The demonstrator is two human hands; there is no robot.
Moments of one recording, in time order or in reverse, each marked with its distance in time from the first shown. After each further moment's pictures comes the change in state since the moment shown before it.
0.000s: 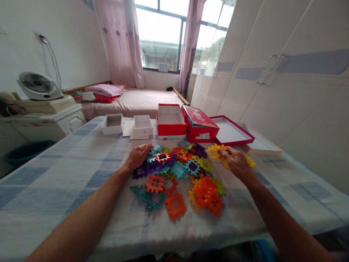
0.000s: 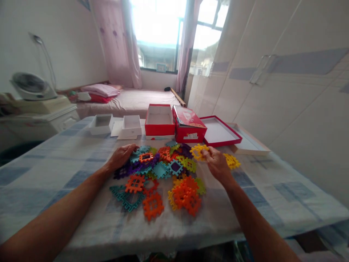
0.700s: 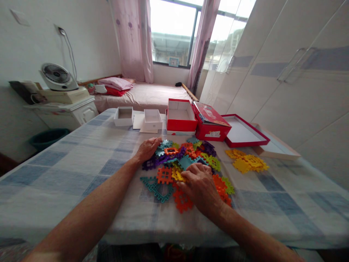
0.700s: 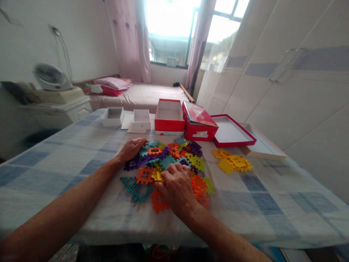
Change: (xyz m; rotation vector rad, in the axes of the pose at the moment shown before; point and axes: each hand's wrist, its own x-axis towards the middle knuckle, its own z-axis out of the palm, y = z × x) left_hand -0.001 0.004 0.000 0.033 0.021 0.019; right_hand -0.084 -0.093 0.084 -0.243 -0.153 -0.587
